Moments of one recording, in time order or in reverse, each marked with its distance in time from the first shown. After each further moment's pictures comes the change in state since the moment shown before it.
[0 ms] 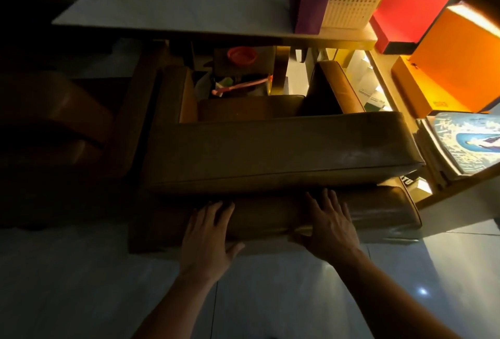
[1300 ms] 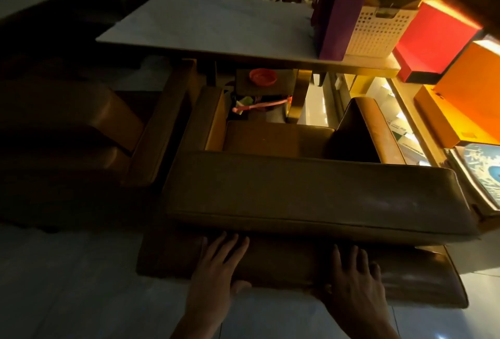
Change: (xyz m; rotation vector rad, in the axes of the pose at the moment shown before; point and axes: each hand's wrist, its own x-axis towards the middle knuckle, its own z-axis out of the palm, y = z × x) left_hand -0.035 -0.041 0.029 -0.106 0.078 0.096; right_hand -0.047 -0.026 0.033 -0.276 -0.006 0.075
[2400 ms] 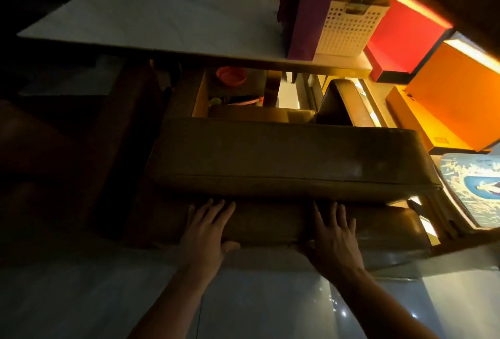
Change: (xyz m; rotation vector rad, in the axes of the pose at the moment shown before) left_hand 0.188 0.013 0.015 -0.011 0.041 -0.010; right_hand 0.160 0.053 -0.029 0.193 0.125 0.015
